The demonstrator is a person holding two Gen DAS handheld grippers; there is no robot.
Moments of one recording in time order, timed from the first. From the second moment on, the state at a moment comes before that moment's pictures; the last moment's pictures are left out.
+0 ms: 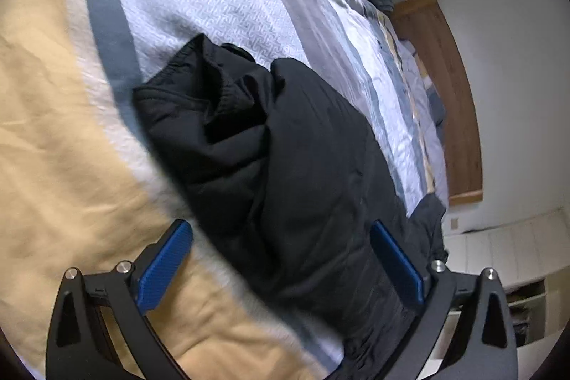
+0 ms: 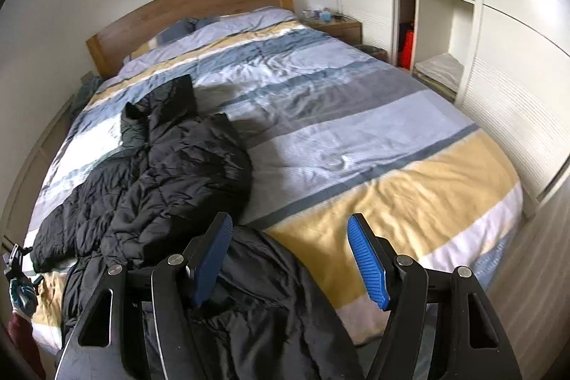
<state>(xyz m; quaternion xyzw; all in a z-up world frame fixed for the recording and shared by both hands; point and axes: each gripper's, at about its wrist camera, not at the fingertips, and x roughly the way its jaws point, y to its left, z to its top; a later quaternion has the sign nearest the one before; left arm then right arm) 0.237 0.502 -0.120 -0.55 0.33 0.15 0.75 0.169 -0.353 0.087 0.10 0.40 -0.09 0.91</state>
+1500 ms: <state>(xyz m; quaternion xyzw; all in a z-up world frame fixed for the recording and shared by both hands) 0.309 0.138 0.068 -0.21 0.36 -0.10 0.90 0.109 -0.407 0.050 0.16 0.39 -0.05 0.91</state>
